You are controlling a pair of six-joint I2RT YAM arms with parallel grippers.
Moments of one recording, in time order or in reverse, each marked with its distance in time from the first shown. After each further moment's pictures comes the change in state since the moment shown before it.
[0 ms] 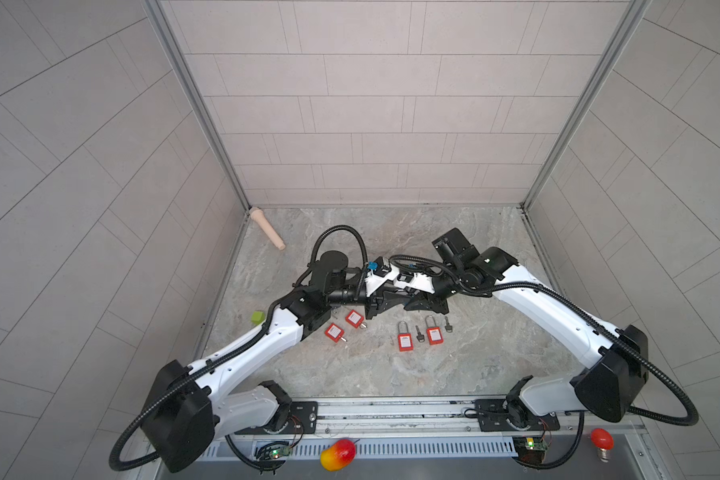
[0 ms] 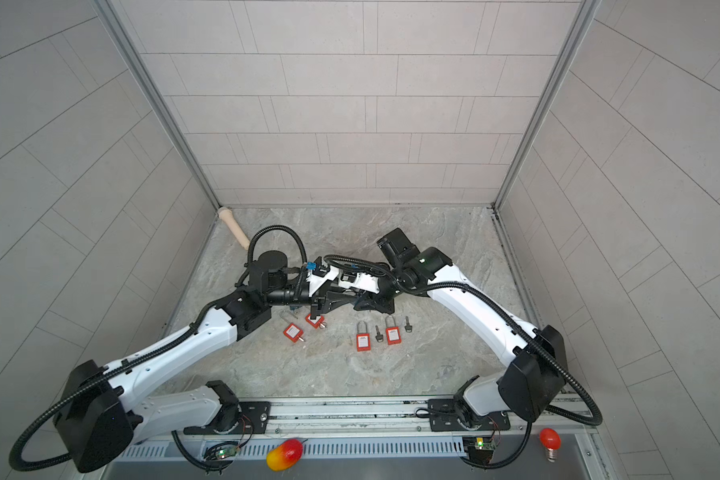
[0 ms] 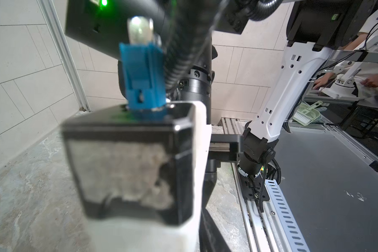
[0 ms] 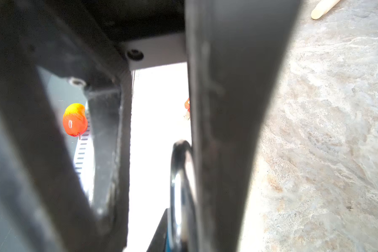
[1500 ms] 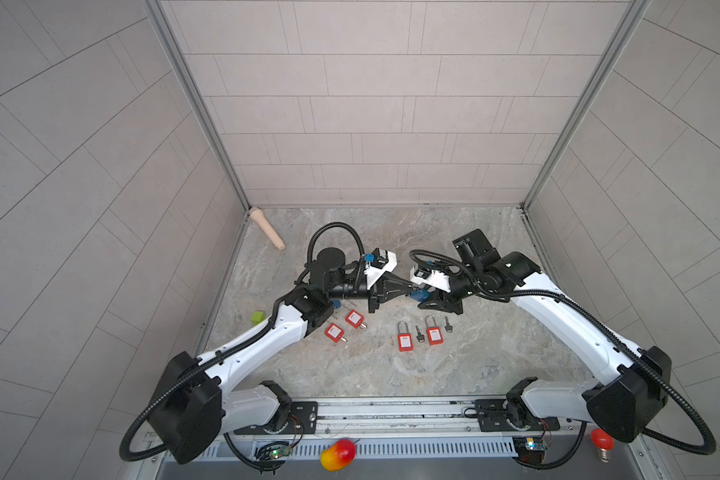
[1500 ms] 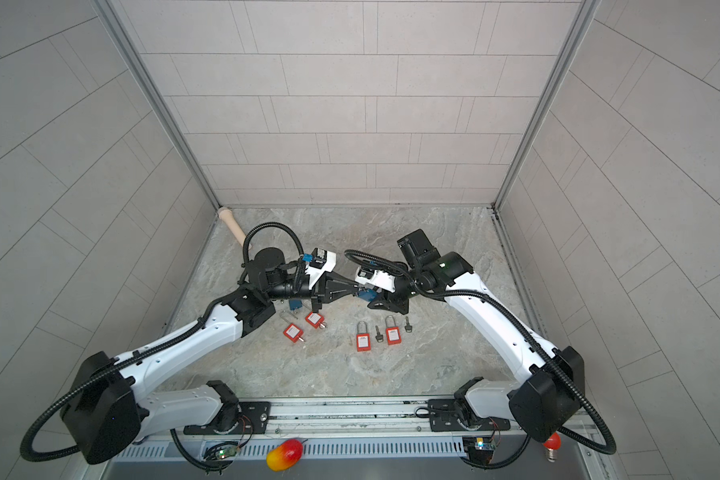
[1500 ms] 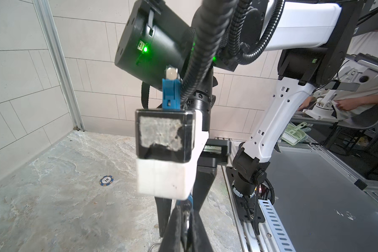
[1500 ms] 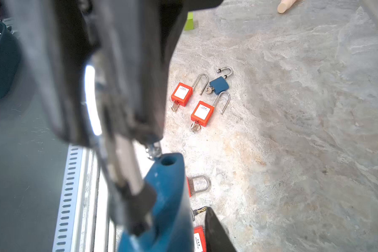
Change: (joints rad) left arm 0.014 0.055 -0.006 0.228 0.076 -0.143; right arm -0.099 -0.110 -0.080 -0.003 -0.016 0.011
